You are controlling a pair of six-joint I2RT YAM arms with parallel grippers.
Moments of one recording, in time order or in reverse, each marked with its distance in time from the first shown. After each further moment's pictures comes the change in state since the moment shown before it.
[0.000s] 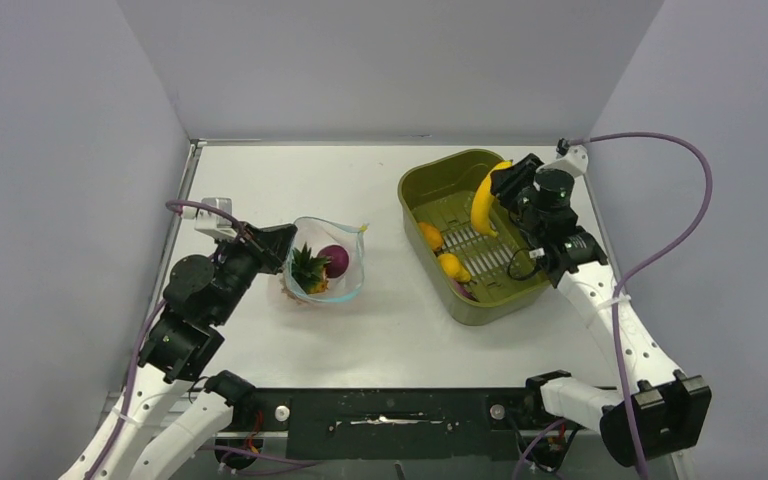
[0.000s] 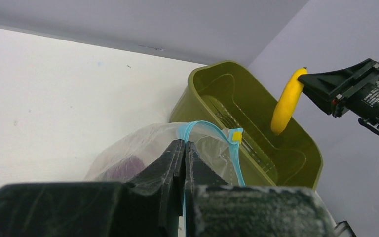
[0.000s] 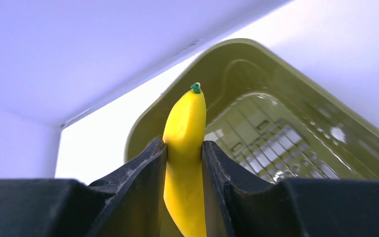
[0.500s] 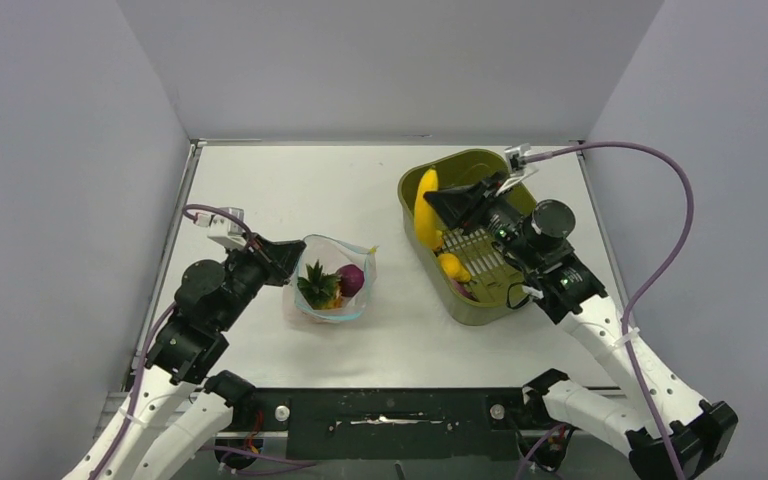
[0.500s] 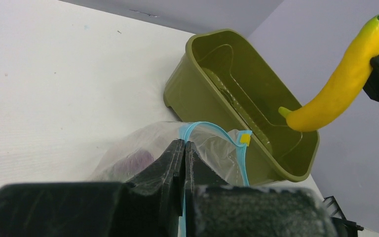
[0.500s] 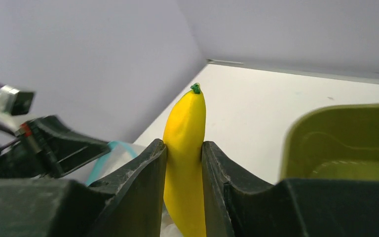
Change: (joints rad) left arm 0.000 -0.027 -0.086 -0.027 0.062 -0.070; right arm 0.243 -0.191 -0.090 0.283 -0.482 -0.187
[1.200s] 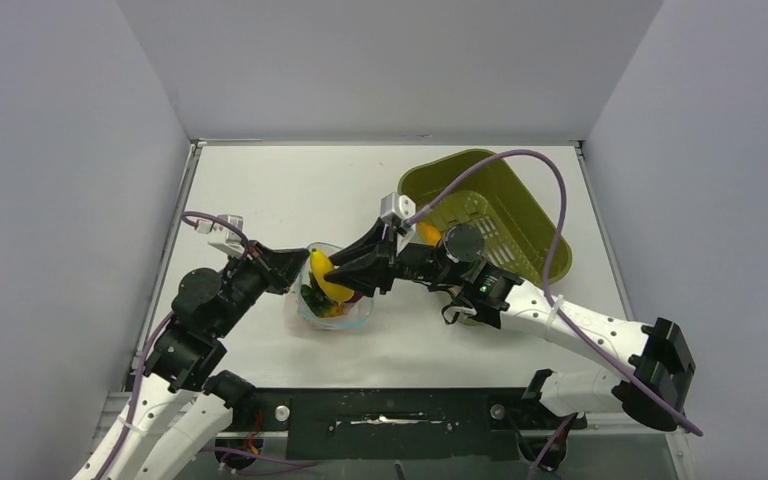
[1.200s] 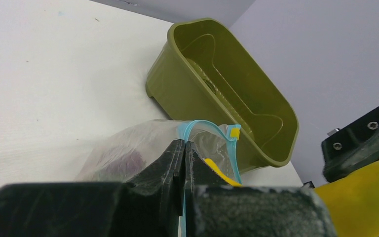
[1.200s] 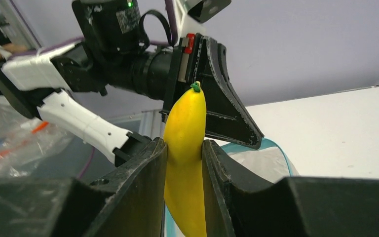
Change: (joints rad) left arm 0.000 -0.055 -0.039 0.000 0.069 -0.051; right arm 0.465 0.274 0.001 0.393 -0.293 -0.218
